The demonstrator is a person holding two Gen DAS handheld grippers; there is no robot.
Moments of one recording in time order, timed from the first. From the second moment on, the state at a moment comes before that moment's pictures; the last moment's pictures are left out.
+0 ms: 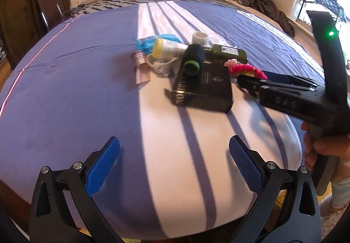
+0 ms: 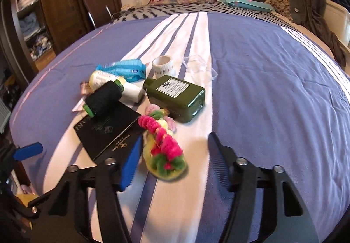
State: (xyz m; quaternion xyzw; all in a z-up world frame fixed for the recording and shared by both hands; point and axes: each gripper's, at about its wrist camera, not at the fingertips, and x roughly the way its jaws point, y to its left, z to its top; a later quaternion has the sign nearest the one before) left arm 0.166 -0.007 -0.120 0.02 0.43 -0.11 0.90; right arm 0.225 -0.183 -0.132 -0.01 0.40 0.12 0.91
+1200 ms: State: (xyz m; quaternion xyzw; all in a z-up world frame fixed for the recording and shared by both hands) left arm 0.182 -0.031 -0.082 0.01 0.37 -0.15 0.92; right arm 0.160 -0.227 -0.100 0.00 0.36 0.10 0.93
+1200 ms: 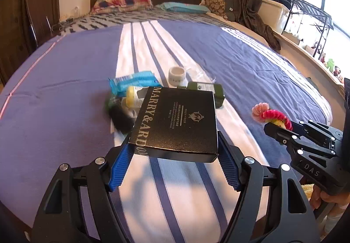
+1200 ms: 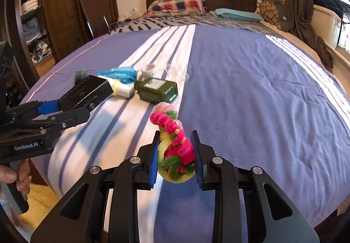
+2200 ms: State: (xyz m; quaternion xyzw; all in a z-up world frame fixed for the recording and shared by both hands) left arm 0.004 -0.018 -0.068 0.01 0.35 -0.15 0.93; right arm 0.019 -0.226 -0.084 0.02 0.33 0.12 0.93
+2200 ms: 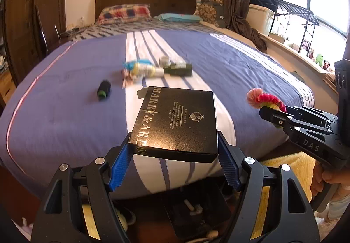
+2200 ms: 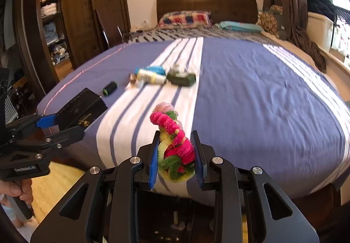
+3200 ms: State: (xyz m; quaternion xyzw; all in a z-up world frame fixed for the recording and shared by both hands) left arm 0.005 -0.043 -0.277 0.00 0.59 -0.18 0.79; right arm 0.014 -0.206 -0.261 0.06 0.55 0.13 0.82
